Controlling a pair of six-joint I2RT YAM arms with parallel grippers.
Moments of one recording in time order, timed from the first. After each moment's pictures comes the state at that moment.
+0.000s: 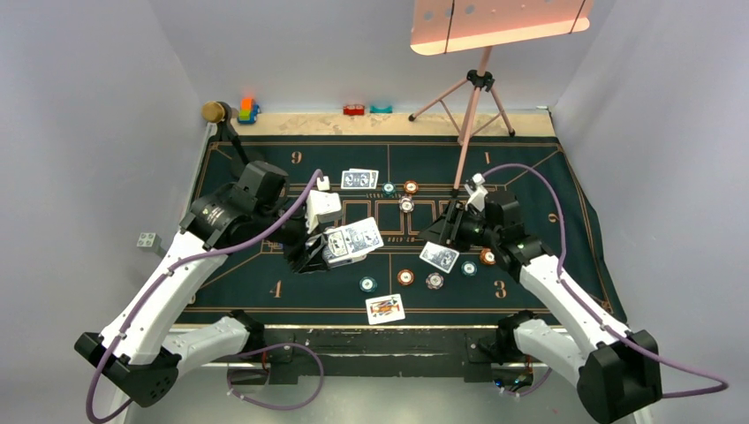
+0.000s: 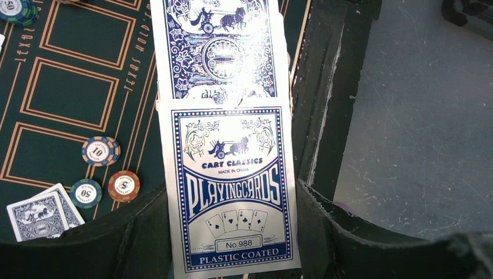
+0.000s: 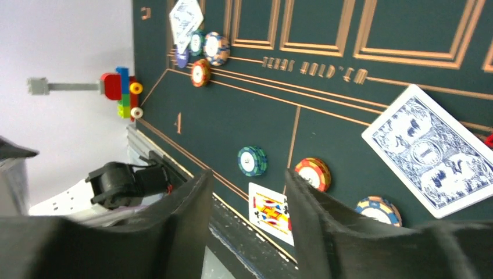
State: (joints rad) left arm -0.55 1.05 1.26 -1.14 0.65 0.45; right arm 0.34 0.97 0.59 -0.24 -0.47 0.74
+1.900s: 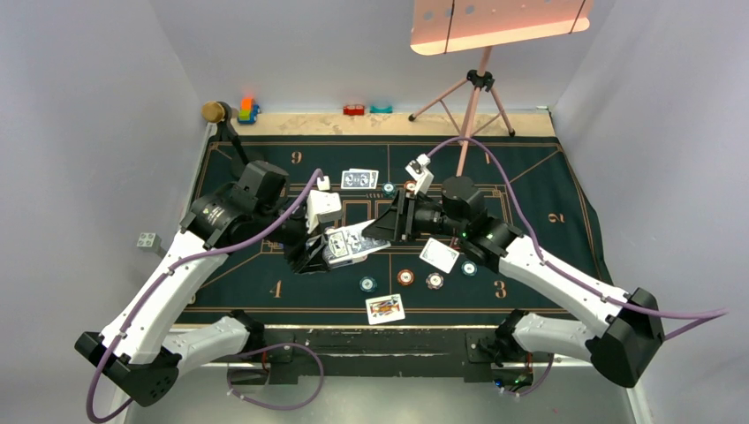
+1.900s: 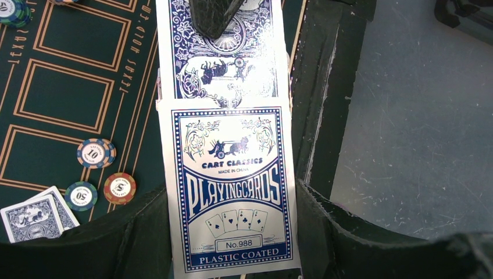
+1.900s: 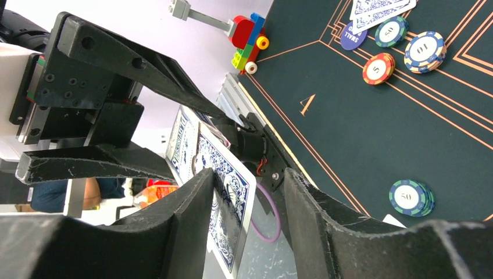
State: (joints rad) left arm -0.55 1.05 1.27 -1.14 0.67 0.45; right arm 0.75 1.13 0.86 -0.01 -0.48 0.90
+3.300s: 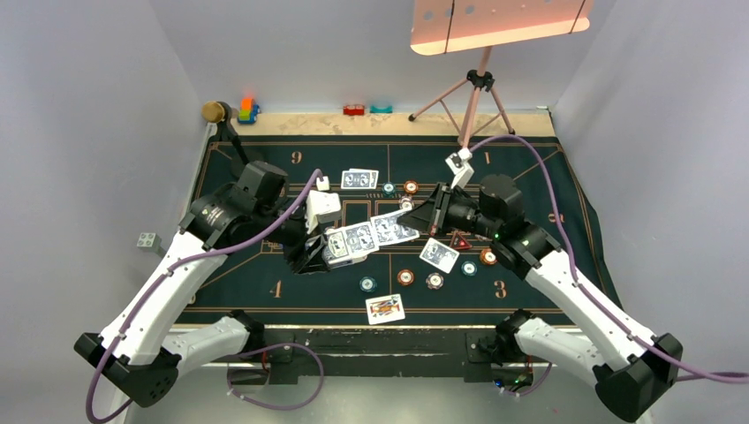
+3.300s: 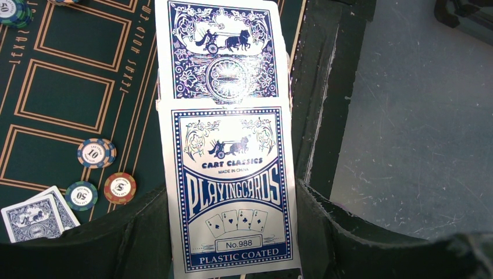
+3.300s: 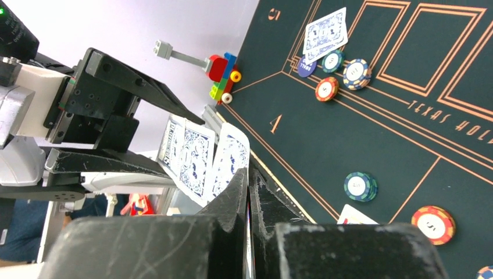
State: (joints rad) left arm -0.55 1.05 1.27 -1.14 0.67 0.45; right arm 0.58 0.95 0.86 -0.19 -0.48 0.84
